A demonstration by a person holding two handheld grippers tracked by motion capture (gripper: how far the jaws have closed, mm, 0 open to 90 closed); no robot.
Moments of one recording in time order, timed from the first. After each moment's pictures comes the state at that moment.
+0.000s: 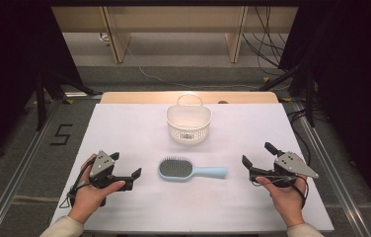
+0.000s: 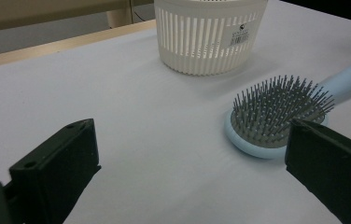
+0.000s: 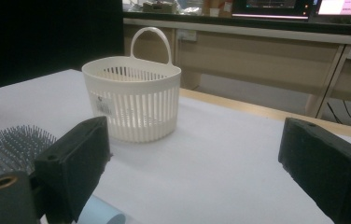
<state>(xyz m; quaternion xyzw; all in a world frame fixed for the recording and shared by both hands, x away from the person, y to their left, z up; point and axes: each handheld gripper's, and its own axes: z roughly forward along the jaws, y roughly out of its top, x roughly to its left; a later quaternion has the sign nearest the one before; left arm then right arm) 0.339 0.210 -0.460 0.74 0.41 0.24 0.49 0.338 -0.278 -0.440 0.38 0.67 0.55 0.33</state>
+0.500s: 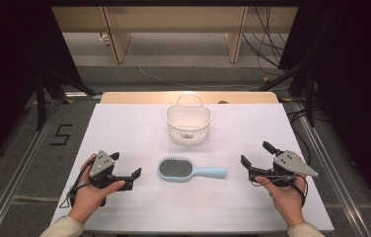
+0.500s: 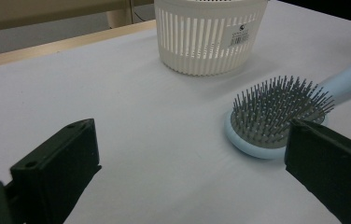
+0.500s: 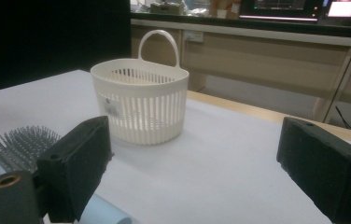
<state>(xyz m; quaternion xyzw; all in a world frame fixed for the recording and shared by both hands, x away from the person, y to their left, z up) 0.339 0.210 -0.460 0.73 0.41 0.24 0.49 0.339 -0.275 -0.436 0.37 0.68 0.55 0.32</state>
